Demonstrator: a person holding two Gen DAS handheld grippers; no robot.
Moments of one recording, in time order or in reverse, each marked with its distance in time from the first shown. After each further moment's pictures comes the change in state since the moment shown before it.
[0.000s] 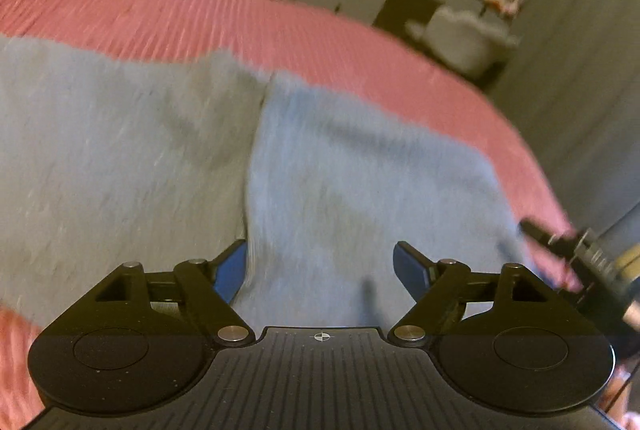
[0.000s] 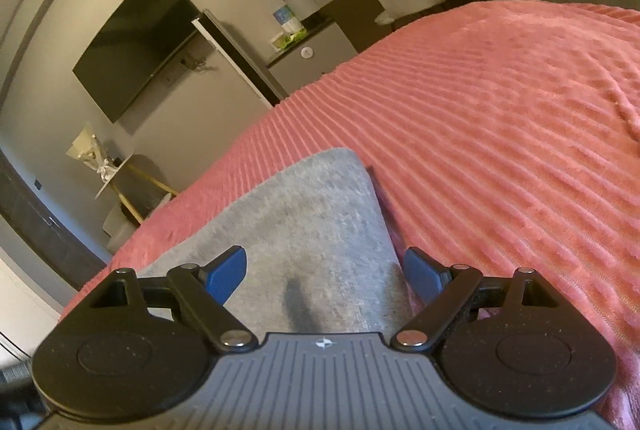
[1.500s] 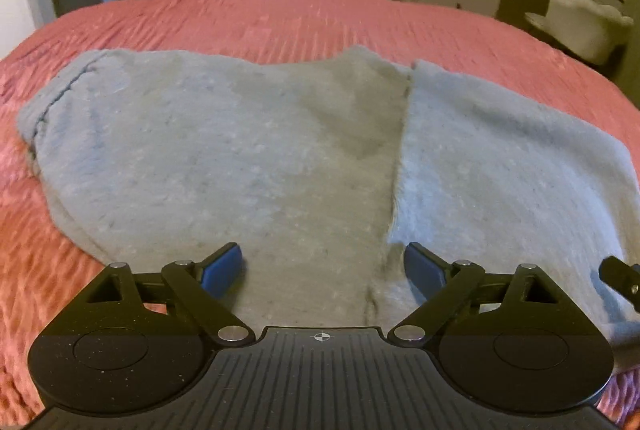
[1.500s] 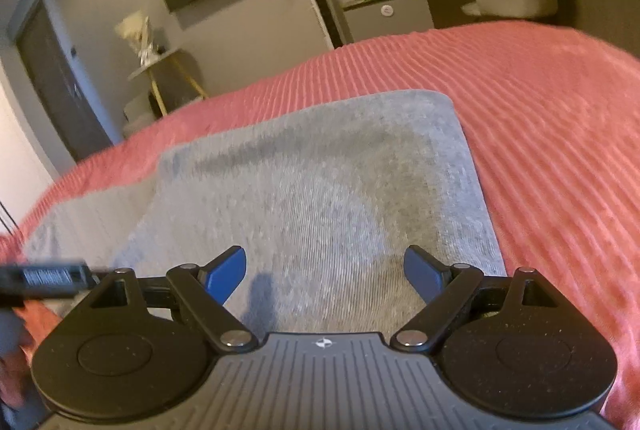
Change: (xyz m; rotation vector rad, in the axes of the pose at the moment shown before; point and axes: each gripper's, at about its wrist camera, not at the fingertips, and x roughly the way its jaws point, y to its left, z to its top) left arm 0.008 0.004 -0.006 0.009 -0.047 0.458; right arm 0.012 0.050 -0.033 -0.385 0.154 0.033
